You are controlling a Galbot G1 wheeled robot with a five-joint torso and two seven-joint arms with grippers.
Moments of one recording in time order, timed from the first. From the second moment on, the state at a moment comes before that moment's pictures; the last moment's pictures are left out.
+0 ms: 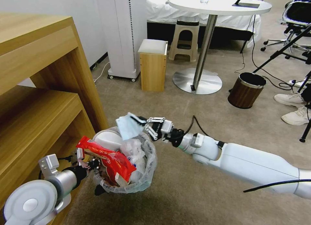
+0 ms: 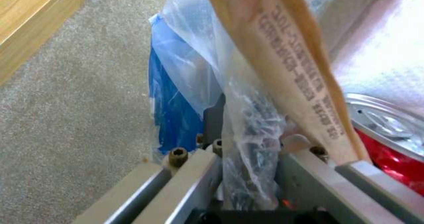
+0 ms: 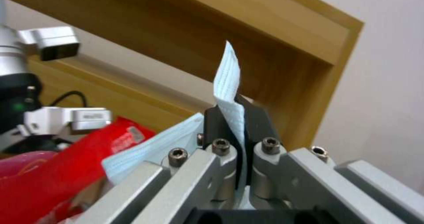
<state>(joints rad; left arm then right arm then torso) 1.55 -0.92 -0.70 -2.33 -1.58 0.61 -0.65 -0.15 0.82 -0.95 1.72 0.62 0.70 -0.07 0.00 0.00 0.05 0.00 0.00</state>
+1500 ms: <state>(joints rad) 1.51 -0.94 -0.68 -2.33 -1.60 0.59 -0.67 -0.17 0.83 -1.11 1.72 0.55 0.70 -0.05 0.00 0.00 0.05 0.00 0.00</state>
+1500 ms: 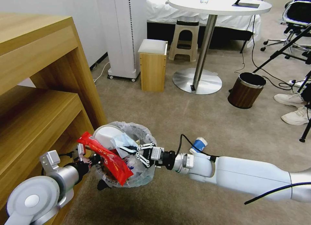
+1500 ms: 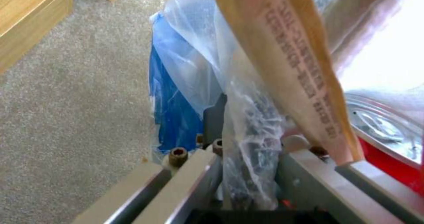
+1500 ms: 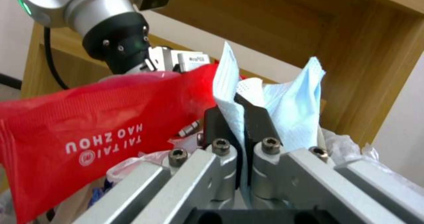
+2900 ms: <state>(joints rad) 1.53 -0.95 -0.67 -2.34 -1.59 0.60 -0.66 -0.17 0.82 -1.05 1.72 0.52 0.69 0.04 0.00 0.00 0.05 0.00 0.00</state>
